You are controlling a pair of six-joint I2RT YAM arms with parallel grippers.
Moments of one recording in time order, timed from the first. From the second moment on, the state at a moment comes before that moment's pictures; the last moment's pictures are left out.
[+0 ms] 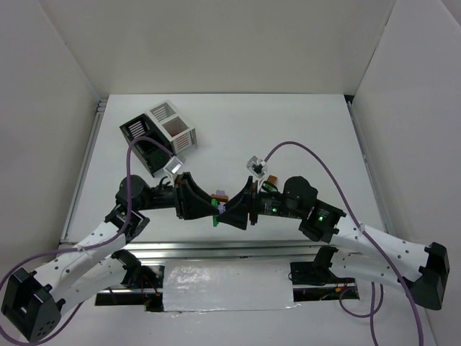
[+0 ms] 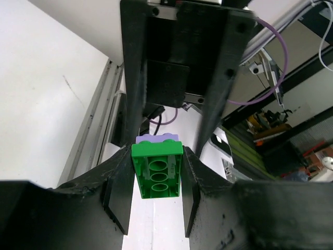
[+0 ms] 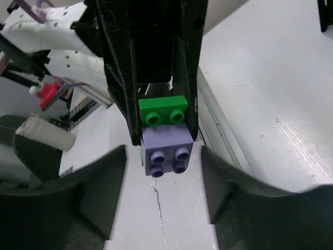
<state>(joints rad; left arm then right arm) -0.58 0.84 0.51 0.51 0.89 -0.85 0.97 0.85 0.68 0.12 -0.38 0.60</state>
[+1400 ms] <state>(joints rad) -0.28 1.35 1.11 -0.22 -0.67 -0.60 0.81 0.68 0.54 0.01 -0.12 0.62</state>
